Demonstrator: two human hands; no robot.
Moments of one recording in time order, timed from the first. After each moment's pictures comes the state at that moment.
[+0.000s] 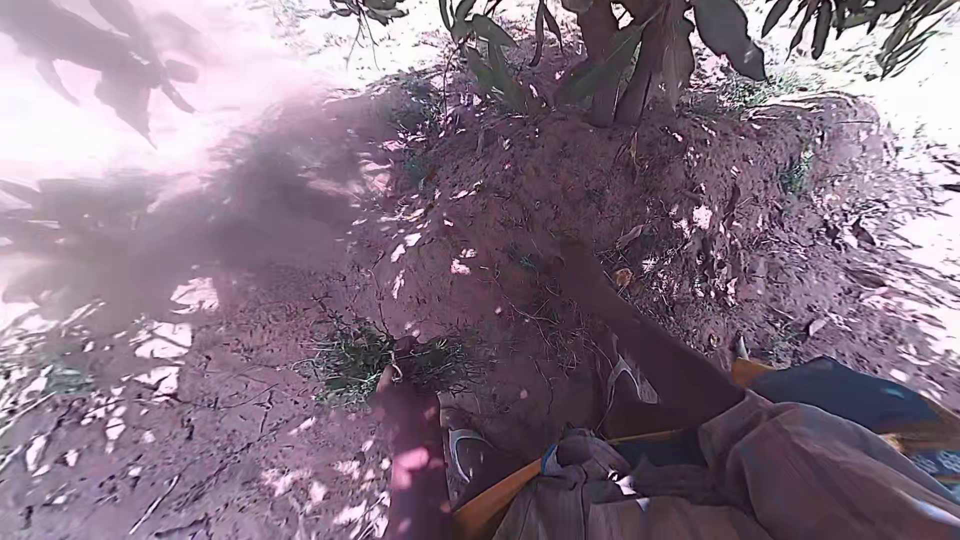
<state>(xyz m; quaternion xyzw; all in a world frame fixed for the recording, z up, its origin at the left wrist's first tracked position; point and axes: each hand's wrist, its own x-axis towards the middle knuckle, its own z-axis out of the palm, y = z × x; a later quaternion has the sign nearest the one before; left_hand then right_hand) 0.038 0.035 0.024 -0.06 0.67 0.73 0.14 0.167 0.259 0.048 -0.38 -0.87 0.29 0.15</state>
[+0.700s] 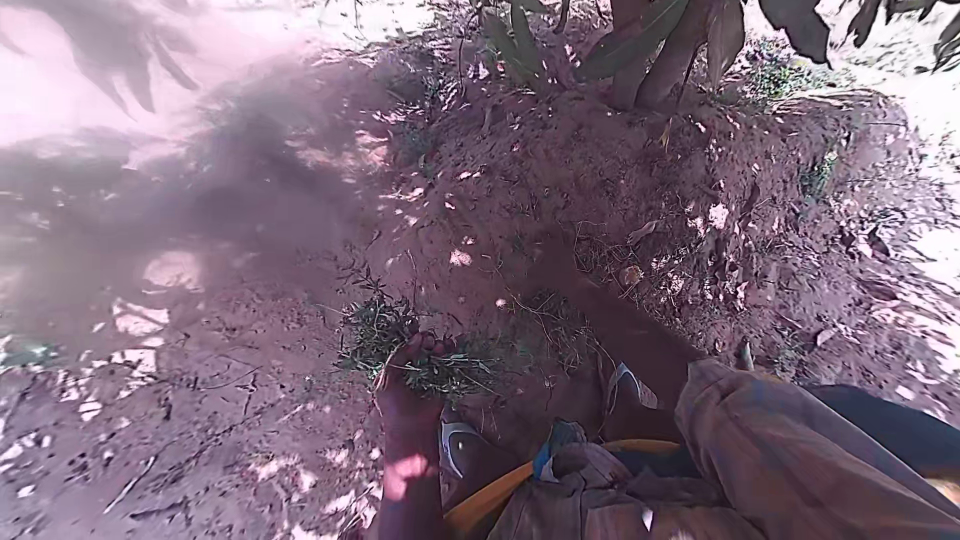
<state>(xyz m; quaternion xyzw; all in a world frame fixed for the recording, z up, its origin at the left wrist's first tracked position) 0.030 0.036 0.015 -0.01 0.45 0.84 0.31 0.101 0.284 -0.011 -0.38 -0.90 0.20 0.01</state>
